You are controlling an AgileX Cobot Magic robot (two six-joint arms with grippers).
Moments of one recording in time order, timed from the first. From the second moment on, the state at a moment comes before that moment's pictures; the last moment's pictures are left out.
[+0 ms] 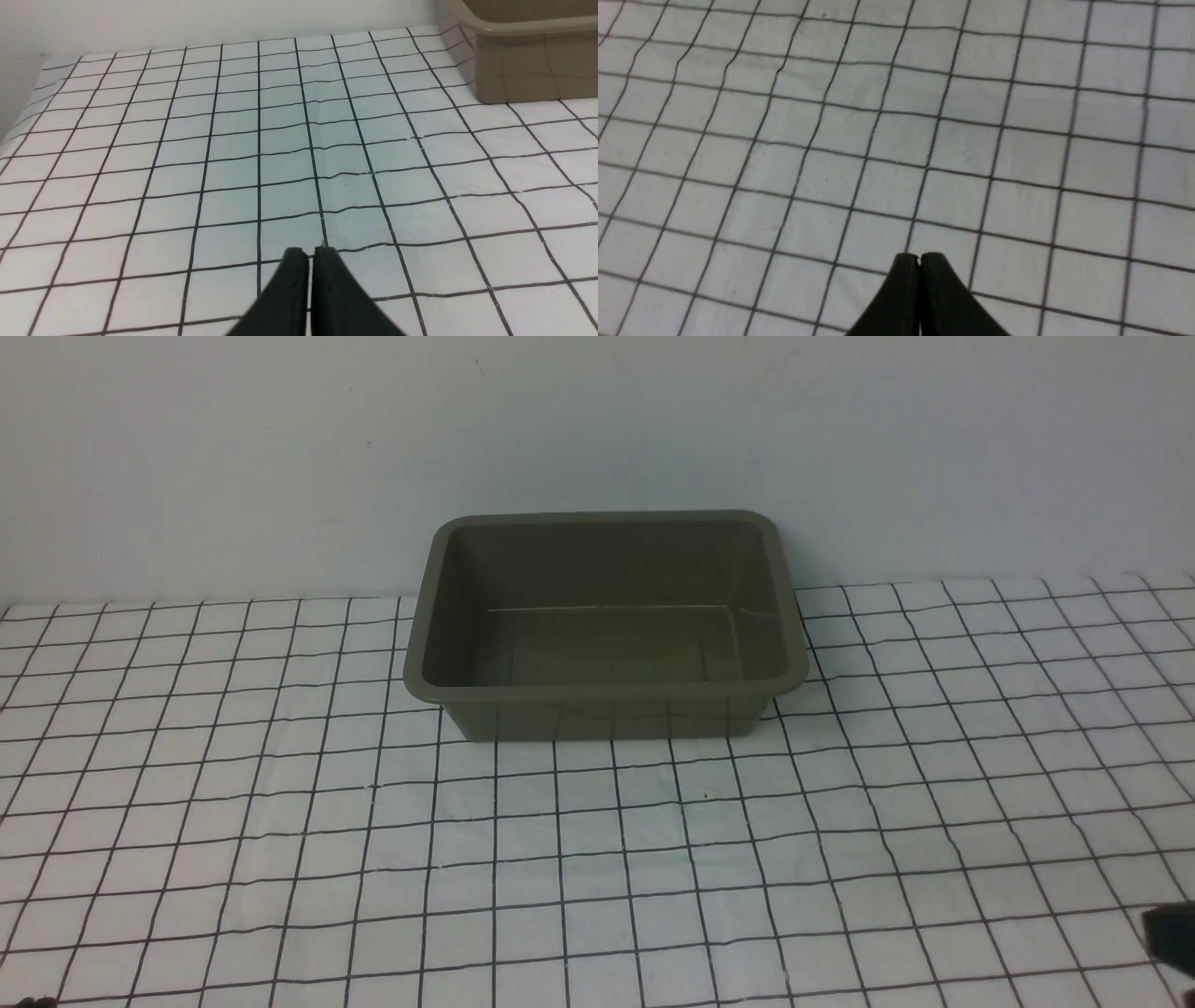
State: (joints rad) right arm 0.08 0.68 -0.53 0.36 0.88 -0.32; left arm 0.04 -0.01 0.03 -0.05 0.37 0.07
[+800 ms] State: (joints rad) right arm 0.06 0.05 0.00 0.58 0.34 -0.46; left arm 0.04 -0.01 0.03 -0.05 0.37 0.07
